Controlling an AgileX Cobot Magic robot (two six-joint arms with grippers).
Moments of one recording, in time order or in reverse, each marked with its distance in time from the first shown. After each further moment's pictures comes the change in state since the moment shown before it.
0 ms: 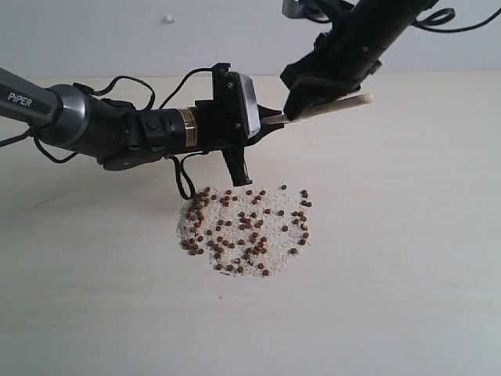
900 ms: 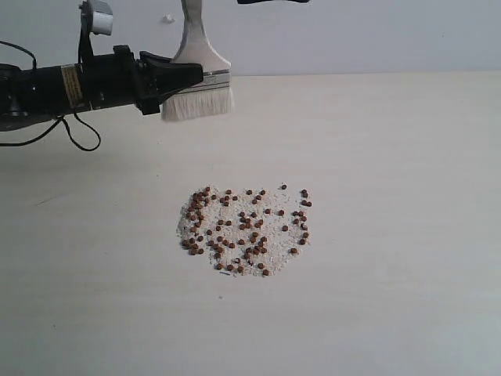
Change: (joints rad) left arm 0.363 -0.076 0.000 0.400 -0.434 -1.162; right arm -0.081 -0.126 -0.002 0.738 0.080 -0.859
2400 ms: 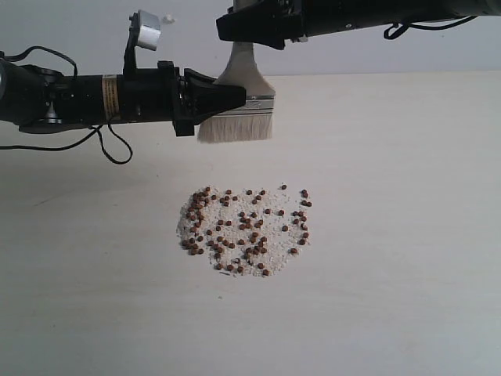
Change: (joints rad) left arm -0.119 0.000 0.000 0.050 -0.008 -0.036; right arm 0.000 0.194 0.057 0.301 0.094 -0.292
